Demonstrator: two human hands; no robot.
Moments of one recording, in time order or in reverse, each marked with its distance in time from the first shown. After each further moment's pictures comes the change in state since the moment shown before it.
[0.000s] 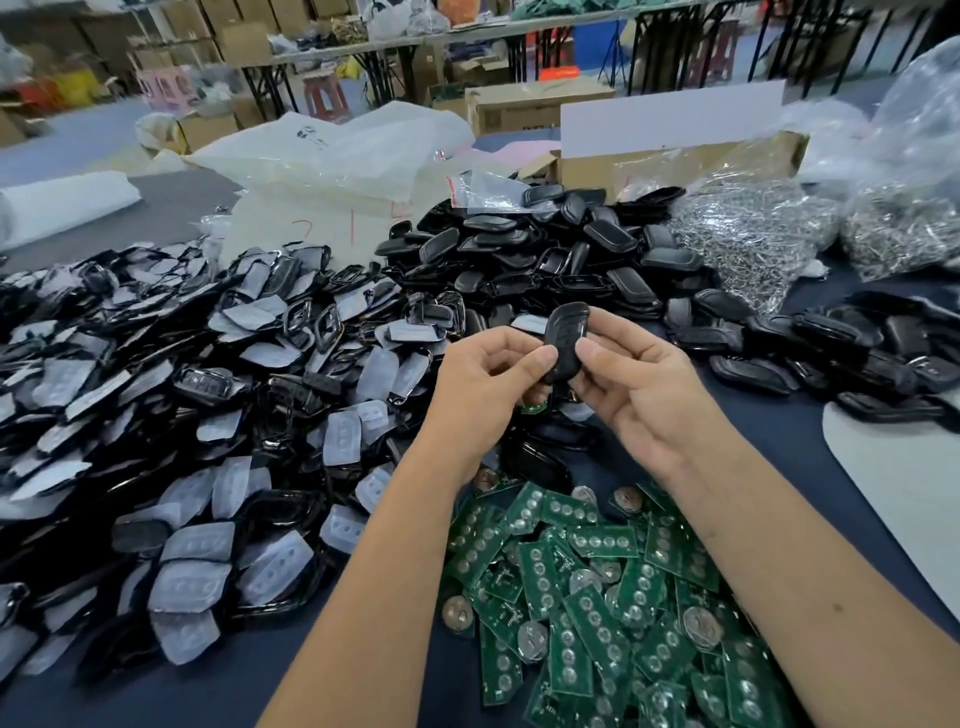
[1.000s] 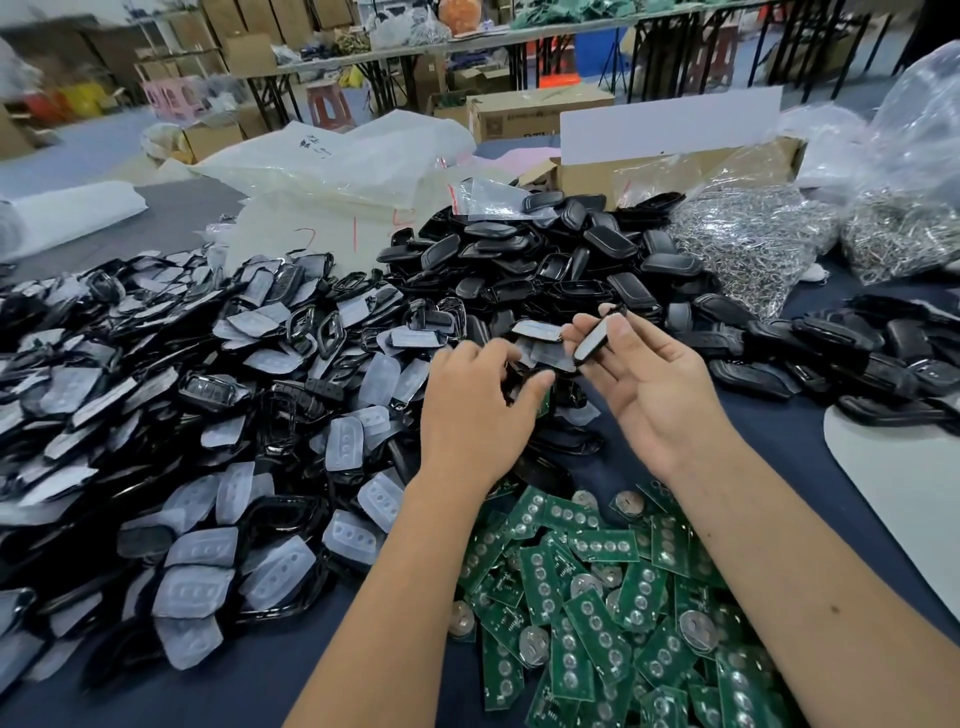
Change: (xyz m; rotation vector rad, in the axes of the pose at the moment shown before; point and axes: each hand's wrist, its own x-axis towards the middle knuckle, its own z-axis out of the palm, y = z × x) left_hand -0.003 -0.012 -0.002 0.983 0.220 0.216; right_hand 0.005 0.000 -0.001 0.105 0.130 -0.099
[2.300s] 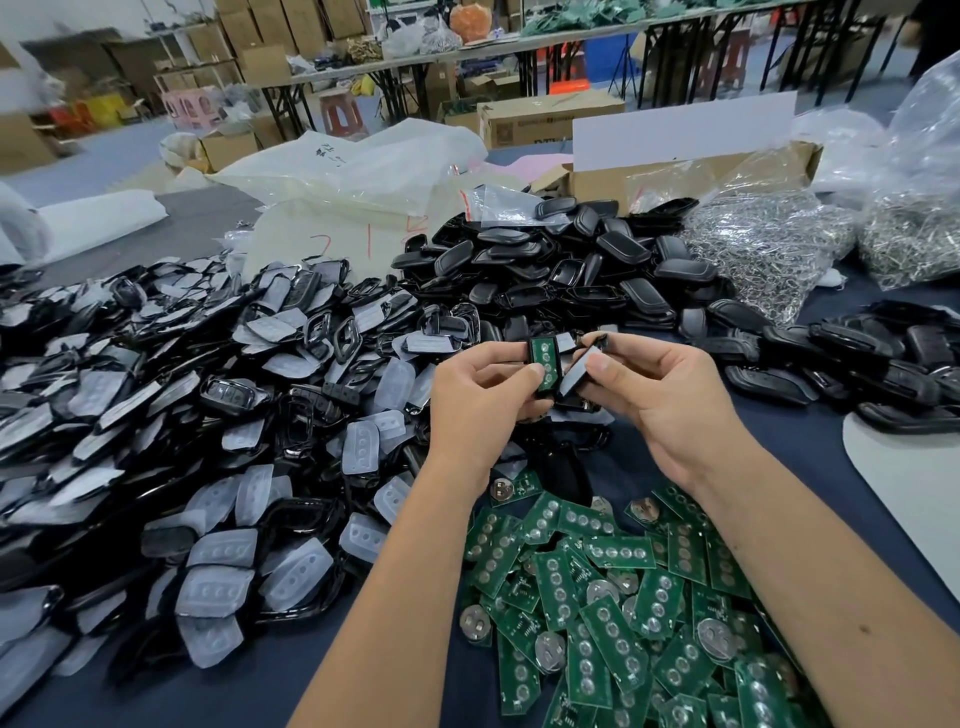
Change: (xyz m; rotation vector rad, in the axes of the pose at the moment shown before) left_hand 0.001 0.006 -0.011 -1.042 -0.063 -0.405; right_hand -0.007 -0.003 -0.001 -0.354 -0.120 -0.019
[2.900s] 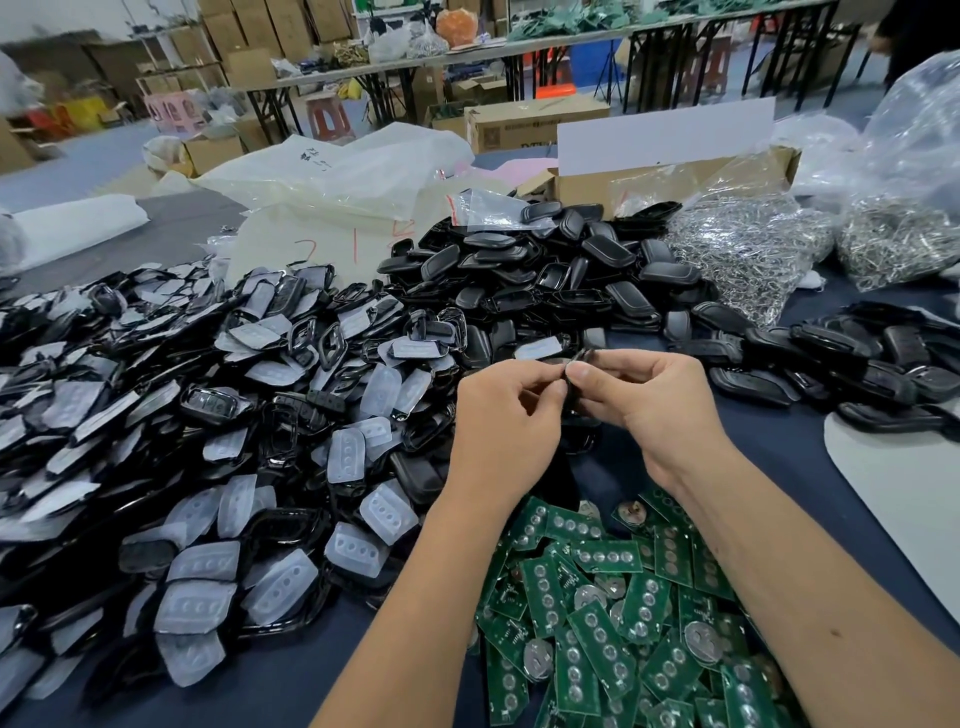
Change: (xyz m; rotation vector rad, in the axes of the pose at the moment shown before) left_hand -0.010 -0.008 0.023 0.512 -0.007 0.443; right_hand 0.002 0.005 -0.004 -0.100 0.139 0.019
